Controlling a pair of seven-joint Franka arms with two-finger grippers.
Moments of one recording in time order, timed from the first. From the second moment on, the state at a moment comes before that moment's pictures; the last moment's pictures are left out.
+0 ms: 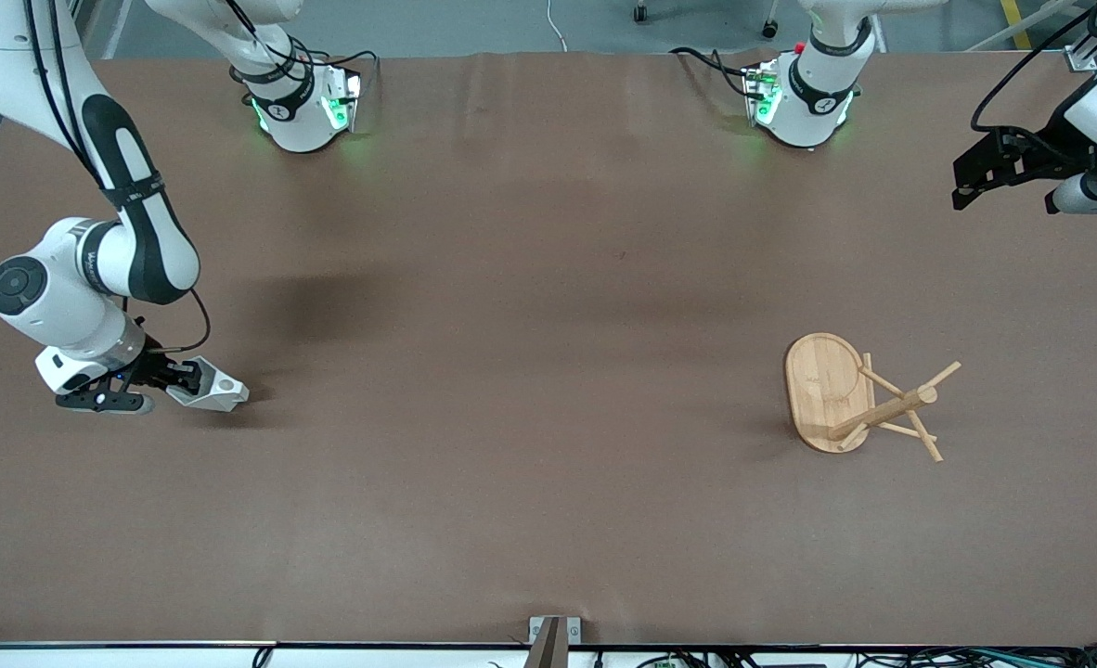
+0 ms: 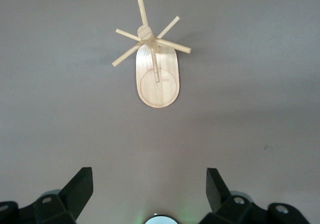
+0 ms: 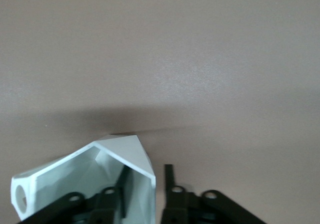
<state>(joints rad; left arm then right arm) 0.03 -0.02 -0.16 -1.47 0.02 1.42 -0.04 -0.07 0.39 -0.11 -2.10 0.01 2.59 -0.12</state>
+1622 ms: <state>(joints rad) 0.00 0.03 -0.17 -1.47 0.00 1.49 -0.01 0.00 0.38 0.19 -1.67 0.63 1.93 -0.17</state>
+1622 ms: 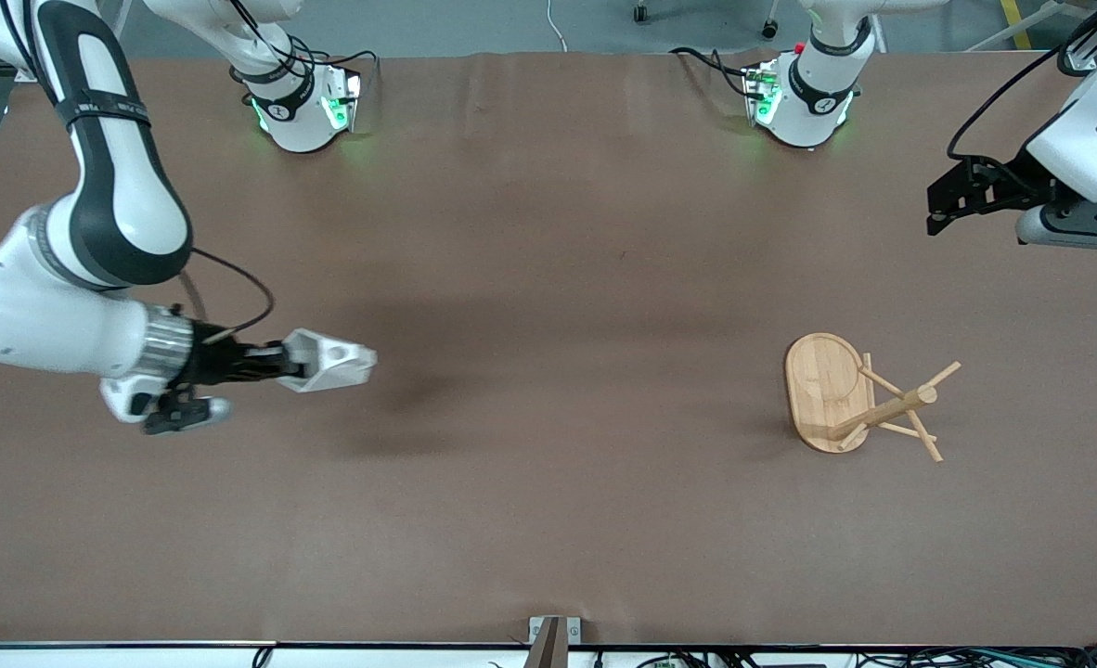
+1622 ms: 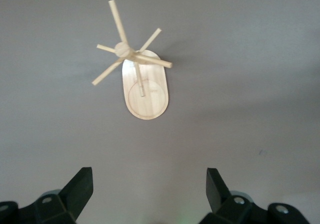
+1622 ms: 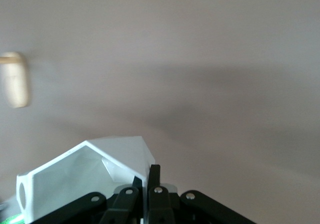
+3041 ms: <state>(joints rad) -0.14 0.11 -0.56 -1.47 -0.12 1.74 0.14 0.11 0.43 0.34 -1.70 1.25 1.85 -0.25</state>
